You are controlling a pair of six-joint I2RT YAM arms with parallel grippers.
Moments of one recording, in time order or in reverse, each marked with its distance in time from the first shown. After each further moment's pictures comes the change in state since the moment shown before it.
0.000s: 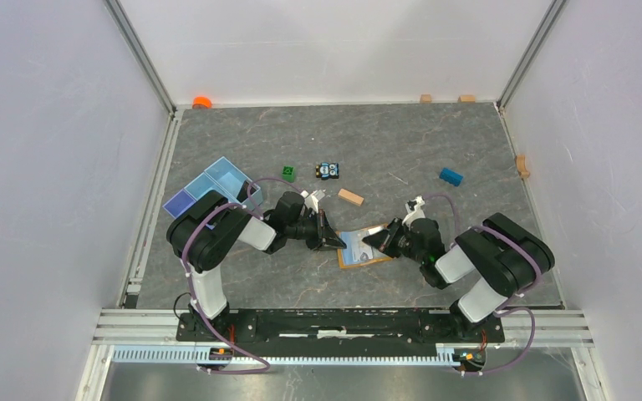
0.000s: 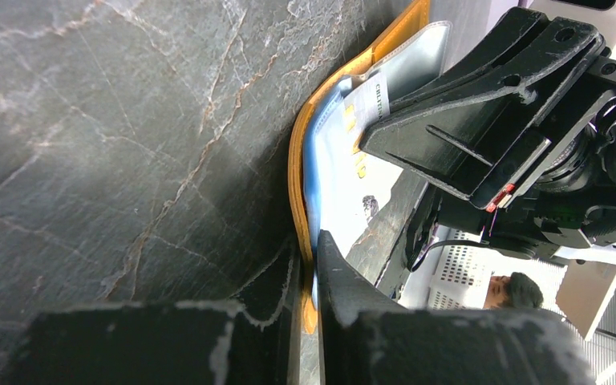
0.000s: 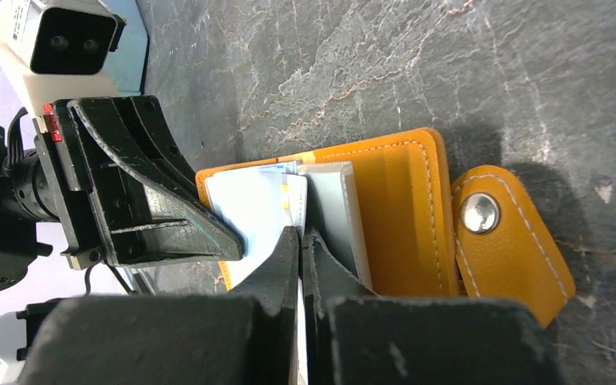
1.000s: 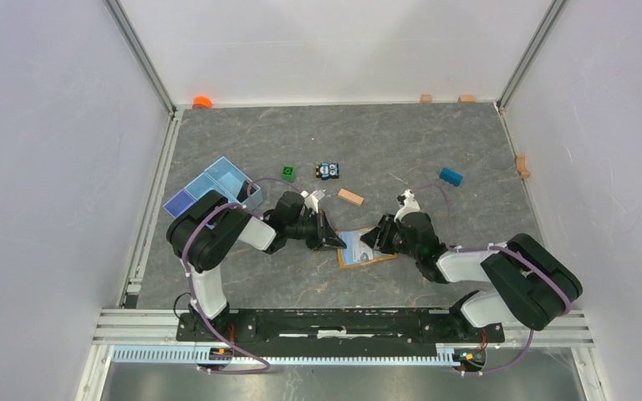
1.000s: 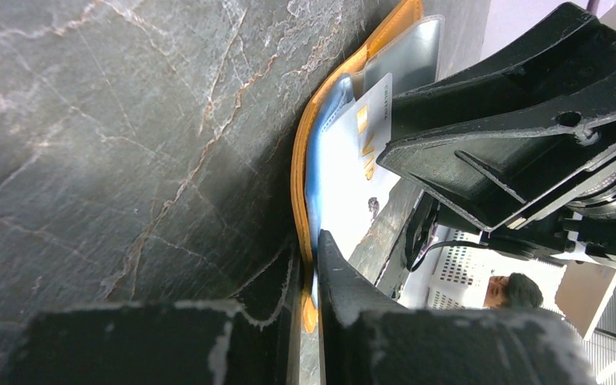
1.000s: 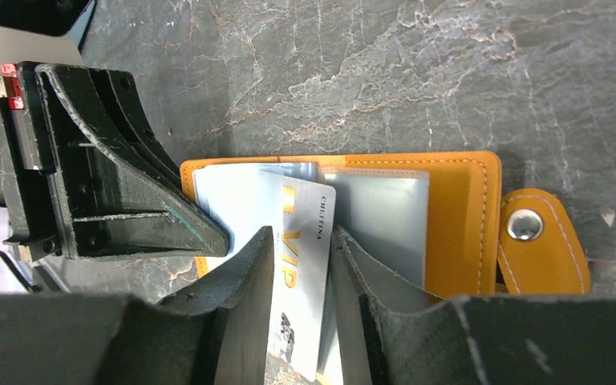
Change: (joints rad) left arm 0.002 0.000 0.000 -0.002 0.002 0.000; right arm 0.068 -0.212 0.085 -0.363 0.129 -0.202
